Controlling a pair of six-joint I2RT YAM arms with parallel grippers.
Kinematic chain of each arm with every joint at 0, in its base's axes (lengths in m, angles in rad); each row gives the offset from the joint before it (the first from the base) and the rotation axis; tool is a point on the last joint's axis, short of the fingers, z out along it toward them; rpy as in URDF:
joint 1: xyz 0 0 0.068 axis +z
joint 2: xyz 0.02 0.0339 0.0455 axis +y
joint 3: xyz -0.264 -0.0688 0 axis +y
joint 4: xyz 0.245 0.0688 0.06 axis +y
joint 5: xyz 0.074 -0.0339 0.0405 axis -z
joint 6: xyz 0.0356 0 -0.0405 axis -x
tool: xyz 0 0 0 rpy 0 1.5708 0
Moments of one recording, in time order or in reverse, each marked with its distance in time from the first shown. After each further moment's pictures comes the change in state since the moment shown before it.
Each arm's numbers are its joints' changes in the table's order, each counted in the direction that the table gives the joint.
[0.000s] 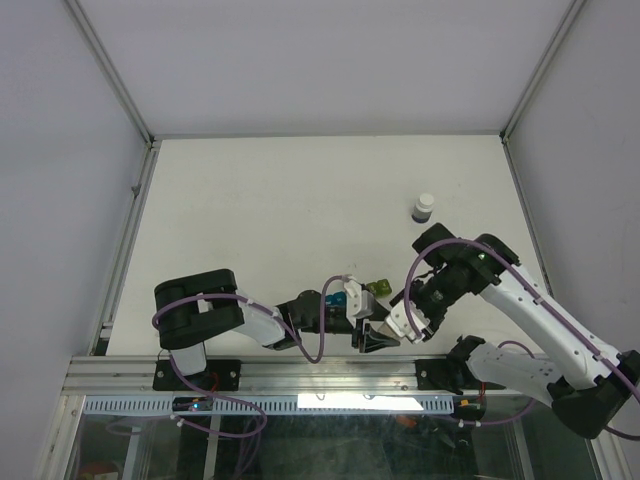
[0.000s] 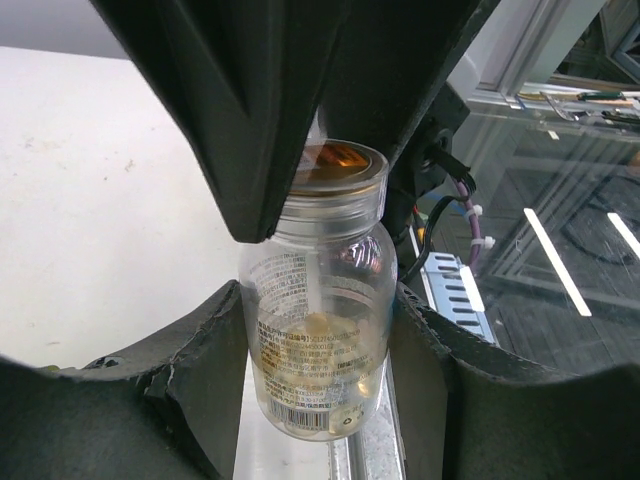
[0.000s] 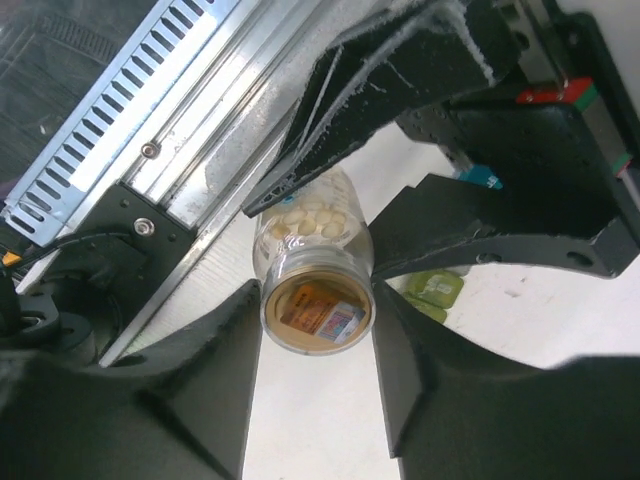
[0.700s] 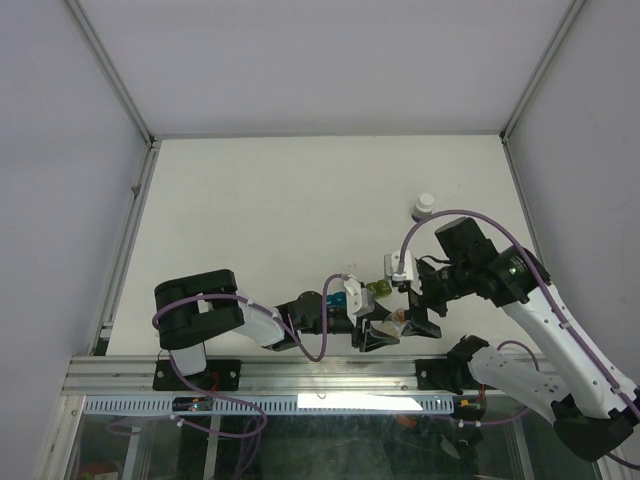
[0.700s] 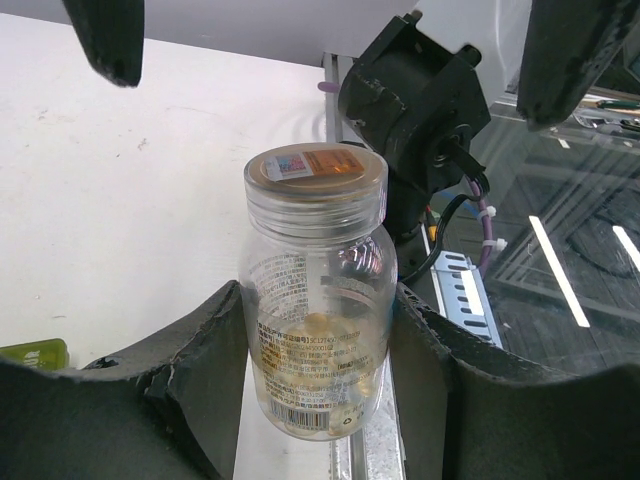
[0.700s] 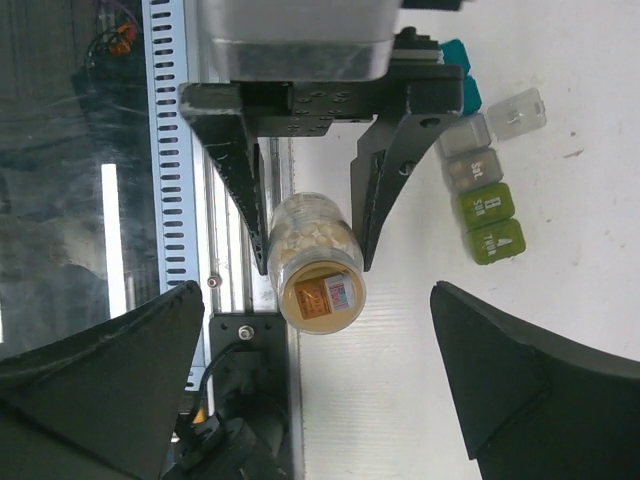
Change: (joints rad) left arm -0.002 0.007 0.009 0.022 -0.041 0.030; right arm -0.085 -0.153 0.013 -0.212 -0.026 -0.880
